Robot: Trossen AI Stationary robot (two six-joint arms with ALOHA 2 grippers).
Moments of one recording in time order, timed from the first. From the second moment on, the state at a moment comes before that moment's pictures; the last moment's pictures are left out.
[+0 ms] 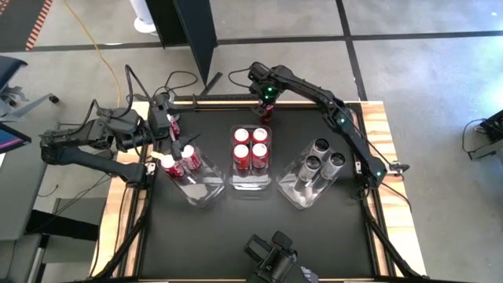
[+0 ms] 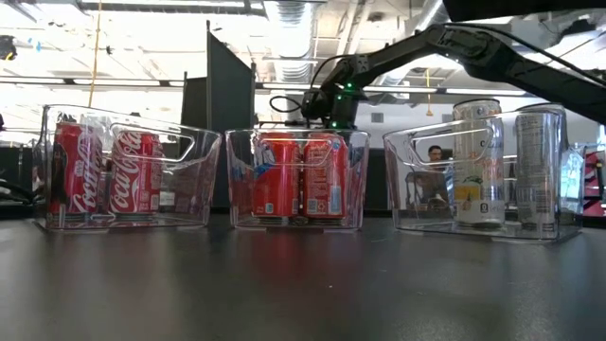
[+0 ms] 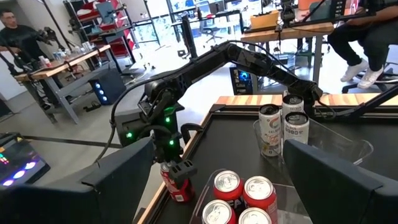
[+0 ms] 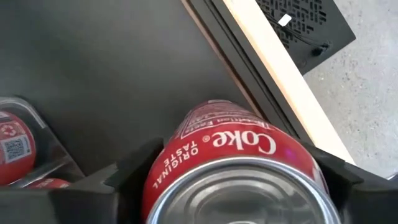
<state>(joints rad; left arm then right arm) -0.05 0.85 1.21 -0.48 -0.50 0.17 -0.66 2.44 2.35 -1.20 -0.04 -0.04</state>
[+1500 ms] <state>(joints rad) -0.05 0.85 1.21 -0.53 -0.52 0.13 -0.35 2.10 2.35 -1.13 0.05 -0.27</state>
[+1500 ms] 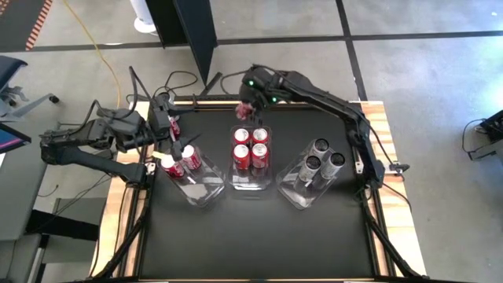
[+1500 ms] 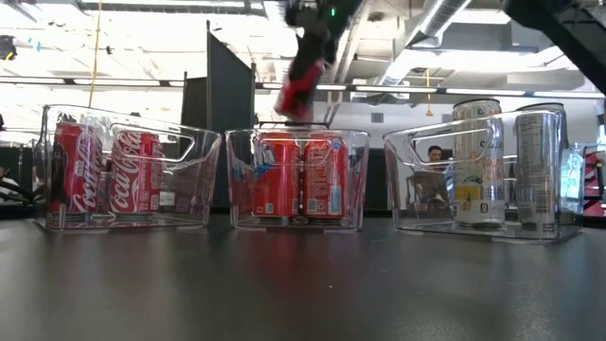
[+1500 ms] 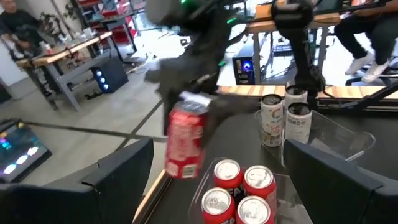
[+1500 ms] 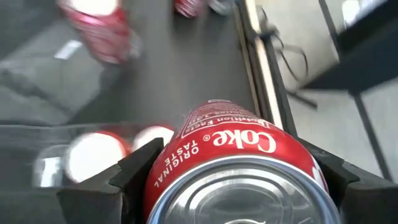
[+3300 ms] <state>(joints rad) -0.06 0.85 1.13 -0.78 -0.41 -0.06 -0.05 2.26 2.35 -0.85 -0.12 -0.54</state>
